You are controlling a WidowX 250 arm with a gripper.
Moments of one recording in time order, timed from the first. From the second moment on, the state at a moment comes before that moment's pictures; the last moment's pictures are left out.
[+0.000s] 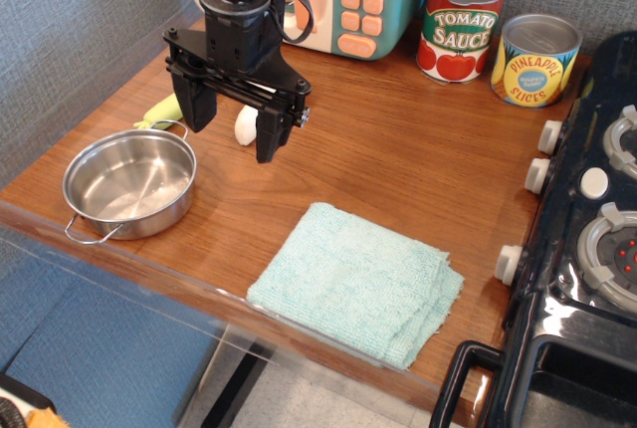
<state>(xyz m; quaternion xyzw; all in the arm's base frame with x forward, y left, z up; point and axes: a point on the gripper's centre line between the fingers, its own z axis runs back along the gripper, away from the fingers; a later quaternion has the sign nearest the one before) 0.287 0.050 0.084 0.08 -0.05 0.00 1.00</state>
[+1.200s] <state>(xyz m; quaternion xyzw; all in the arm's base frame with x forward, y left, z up) 0.369 0.107 0.041 0.03 -0.05 0.07 1.00</state>
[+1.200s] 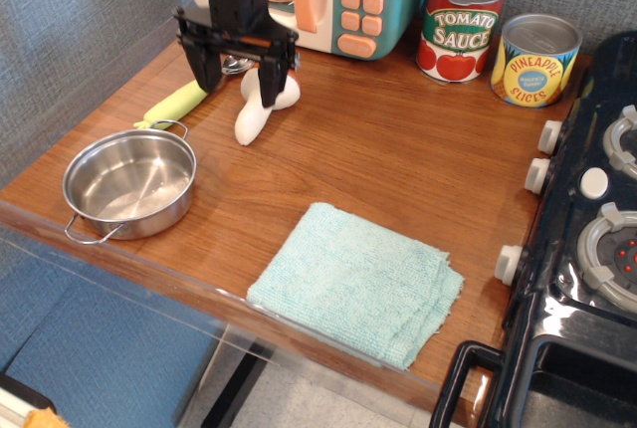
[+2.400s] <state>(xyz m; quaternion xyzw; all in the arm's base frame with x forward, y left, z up) 0.350 0.048 0.090 -0.03 -0.14 0.04 0.99</state>
